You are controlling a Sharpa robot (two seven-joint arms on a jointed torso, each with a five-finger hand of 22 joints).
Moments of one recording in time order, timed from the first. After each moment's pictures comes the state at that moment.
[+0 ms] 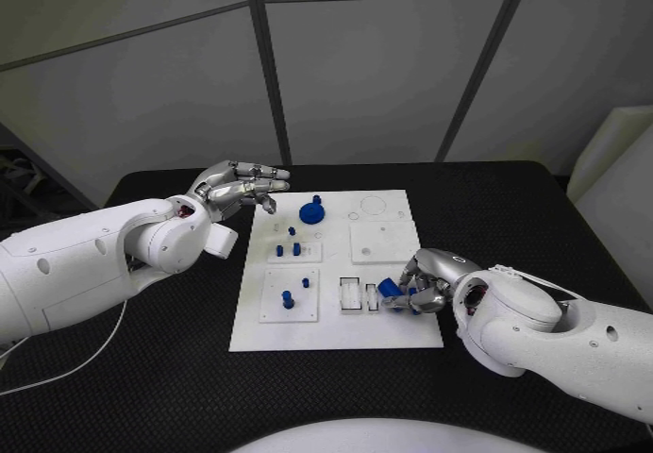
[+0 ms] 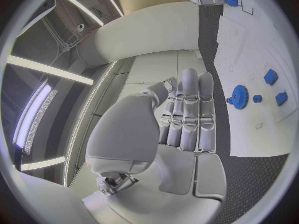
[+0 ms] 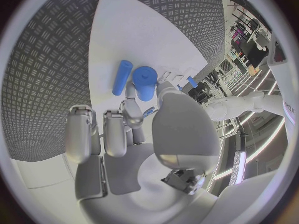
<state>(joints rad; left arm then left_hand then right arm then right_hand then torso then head) 1.17 -0.90 0.01 1.43 -0.11 -0.11 0.27 1.37 -0.12 0.46 -0.12 0.17 1.06 0.16 0.09 0.12 1.22 0.09 0.10 0.08 1.31 -0.01 0.68 0.46 0.19 1.06 0.10 0.72 0.81 0.96 -0.92 0.02 1.84 -1.57 -0.28 -0.69 1.18 -0.17 0.10 0.29 0.07 1.06 0.06 0.18 0.55 1.39 -0.01 1.16 1.18 1.47 -0.08 1.45 1.31 0.05 1.46 0.03 1.45 1.31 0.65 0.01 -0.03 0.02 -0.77</state>
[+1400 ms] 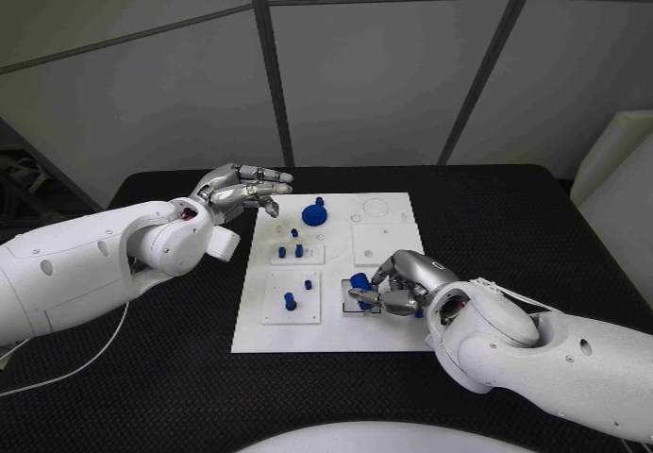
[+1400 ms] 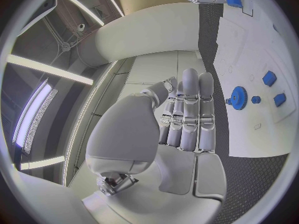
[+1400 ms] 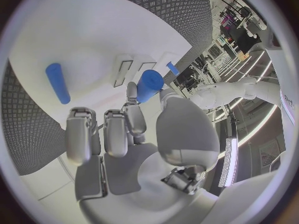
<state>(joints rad) 1.17 -0.91 0.01 1.44 -0.11 -0.10 0.27 1.37 -0.12 0.46 -0.12 0.17 1.06 0.16 0.09 0.12 1.22 0.09 0.10 0.08 1.31 0.00 0.68 0.46 0.19 1.05 0.10 0.72 0.81 0.94 -0.83 0.02 1.86 -1.55 -0.45 -0.68 1.05 -0.12 0.11 0.29 0.17 1.12 0.03 0.18 0.68 1.43 -0.04 1.23 1.27 1.46 -0.10 1.46 1.31 0.03 1.46 0.02 1.48 1.31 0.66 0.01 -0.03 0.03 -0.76</state>
